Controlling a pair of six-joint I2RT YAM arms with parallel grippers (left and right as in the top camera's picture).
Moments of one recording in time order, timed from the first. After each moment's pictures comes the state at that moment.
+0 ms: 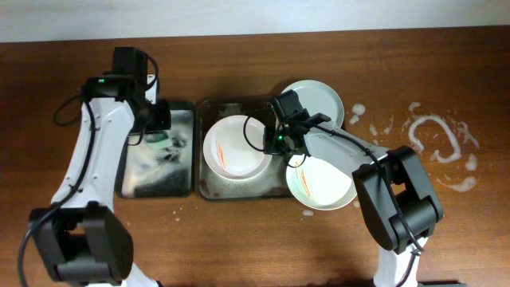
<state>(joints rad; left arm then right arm) -0.02 1.80 1.60 -1.11 -0.03 -0.10 0.46 2.02 1.28 -0.42 -0.18 0.52</state>
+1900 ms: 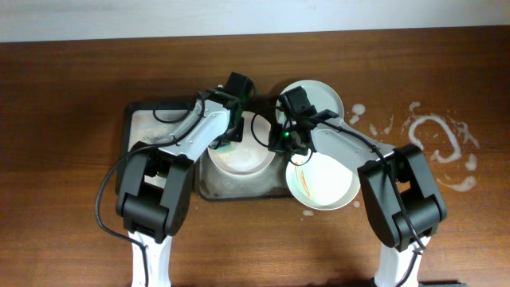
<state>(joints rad) -0.42 2.17 1.61 -0.86 -0.26 -0.29 0.41 2.02 1.29 -0.46 -0.24 0.59</state>
